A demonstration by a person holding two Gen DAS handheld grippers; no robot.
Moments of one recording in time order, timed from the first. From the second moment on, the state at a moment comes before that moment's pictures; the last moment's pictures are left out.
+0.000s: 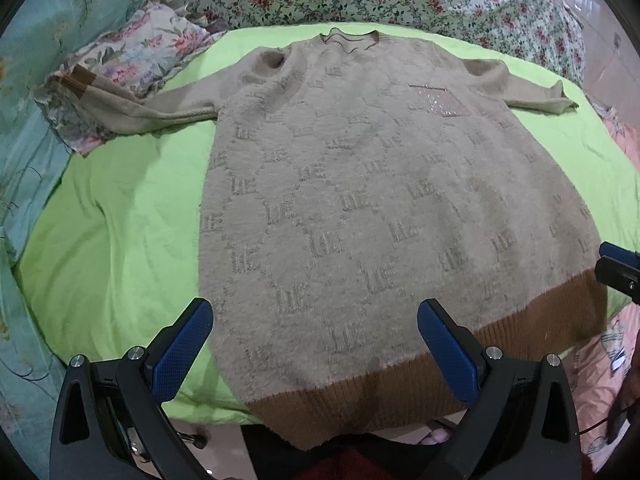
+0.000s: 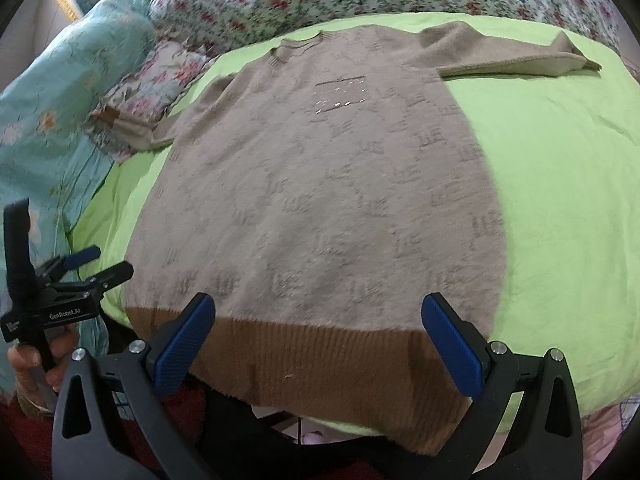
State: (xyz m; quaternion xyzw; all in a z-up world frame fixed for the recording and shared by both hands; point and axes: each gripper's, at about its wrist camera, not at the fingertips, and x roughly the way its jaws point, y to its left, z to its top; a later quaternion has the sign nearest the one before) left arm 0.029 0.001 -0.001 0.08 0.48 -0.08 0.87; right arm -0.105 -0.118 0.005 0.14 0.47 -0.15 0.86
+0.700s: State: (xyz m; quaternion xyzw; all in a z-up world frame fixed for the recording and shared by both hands) left arm 0.128 0.001 0.015 0.03 0.46 -0.07 0.88; right arm -0.084 -0.379 0.060 0.23 0.33 -0.33 0.86
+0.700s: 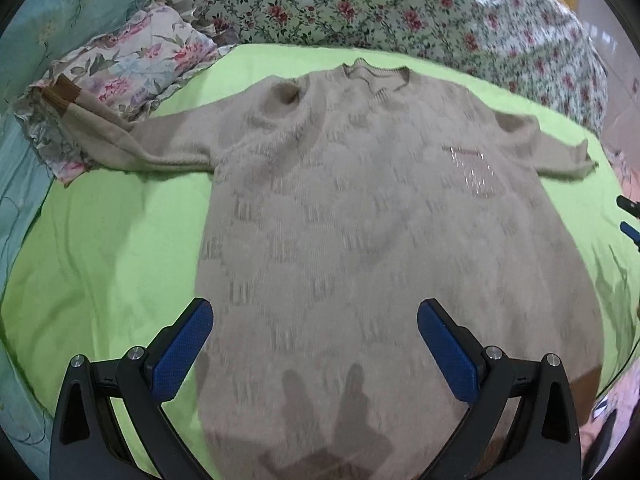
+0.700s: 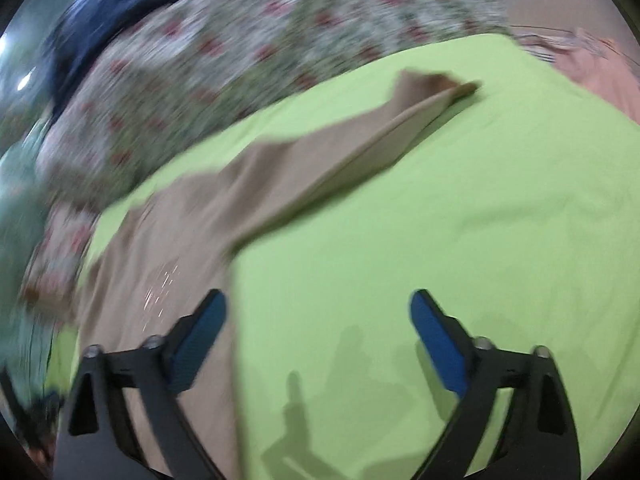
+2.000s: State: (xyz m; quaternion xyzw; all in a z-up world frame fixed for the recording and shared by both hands) left arm 0.164 0.001 -0.011 -0.01 0.49 -0.08 0.87; right arm 0.160 -0.302 0.040 0.24 0.34 -0.11 0.90
